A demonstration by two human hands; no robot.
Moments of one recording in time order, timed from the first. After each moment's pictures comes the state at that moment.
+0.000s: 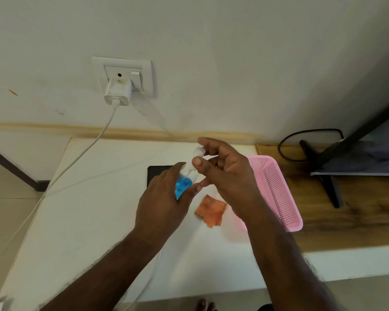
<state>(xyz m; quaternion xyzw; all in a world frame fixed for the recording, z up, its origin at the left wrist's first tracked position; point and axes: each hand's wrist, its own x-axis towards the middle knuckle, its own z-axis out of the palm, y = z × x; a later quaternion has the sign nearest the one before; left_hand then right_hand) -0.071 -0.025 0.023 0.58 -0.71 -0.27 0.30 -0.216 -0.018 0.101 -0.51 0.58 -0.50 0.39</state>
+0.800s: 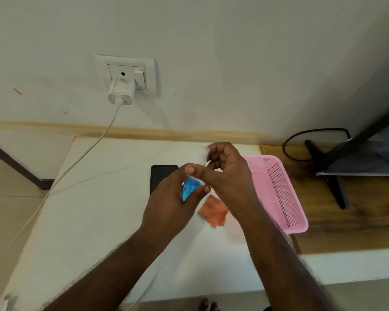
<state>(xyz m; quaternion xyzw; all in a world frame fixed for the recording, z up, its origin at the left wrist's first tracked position) -0.073 -0.022 0.034 0.54 -0.71 -0.33 0.31 -0.212 -0.023 0.086 -0.50 0.60 -0.51 0.36</state>
